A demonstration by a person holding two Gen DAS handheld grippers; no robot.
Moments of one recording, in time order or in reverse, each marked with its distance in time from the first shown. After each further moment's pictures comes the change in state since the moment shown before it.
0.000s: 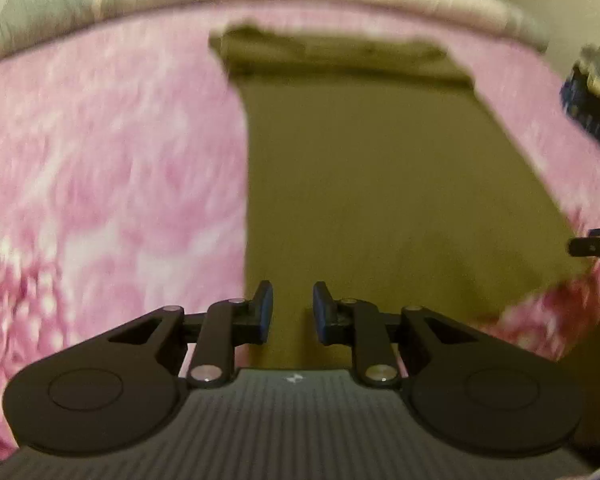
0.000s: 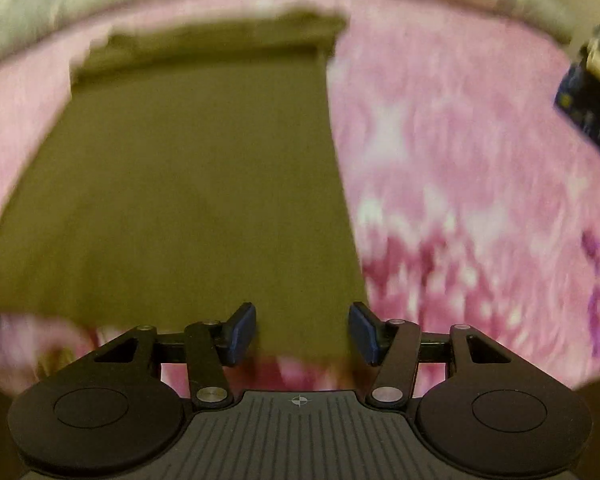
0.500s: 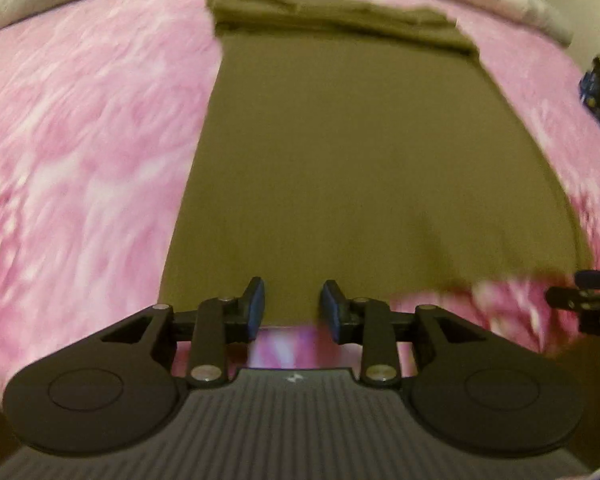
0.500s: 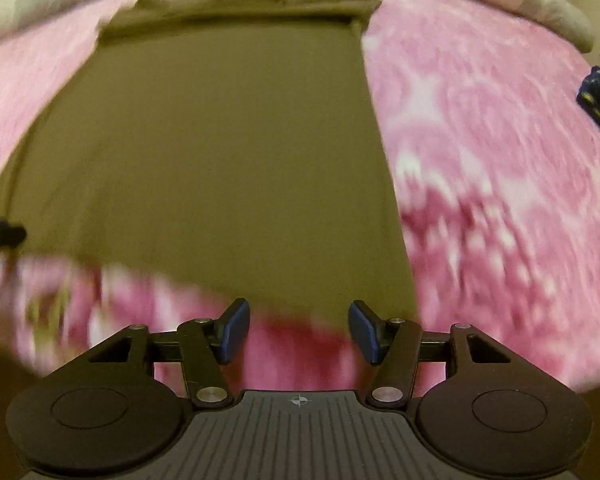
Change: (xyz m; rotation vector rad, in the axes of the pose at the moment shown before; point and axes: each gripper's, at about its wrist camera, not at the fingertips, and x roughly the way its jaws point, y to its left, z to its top) left arm 0.009 -0.059 -0.049 -0.100 0.173 0.110; right arm 0.007 0.002 -0.080 -0.077 0.132 0.030
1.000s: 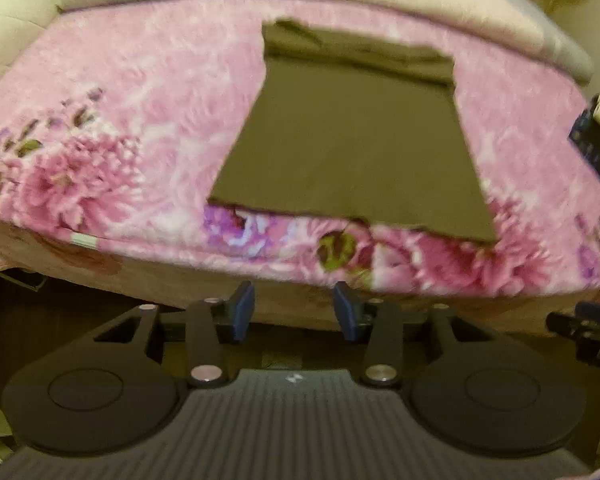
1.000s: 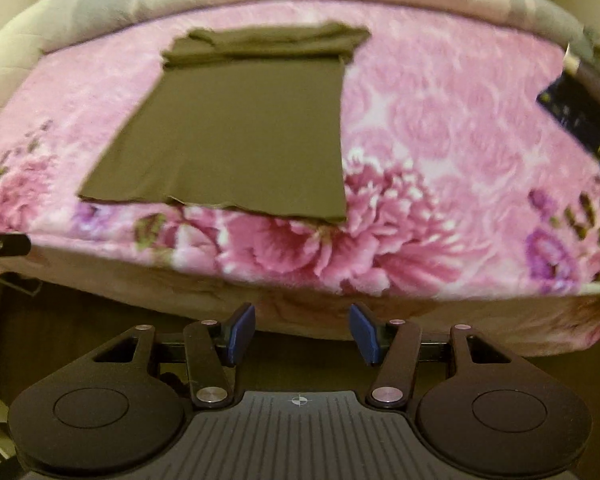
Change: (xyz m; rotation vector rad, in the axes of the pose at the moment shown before) left arm -0.214 -0.070 -0.042 -0.169 -0.062 0.091; right arm -0.179 -0.037 -0.042 -0.032 -0.064 0.114
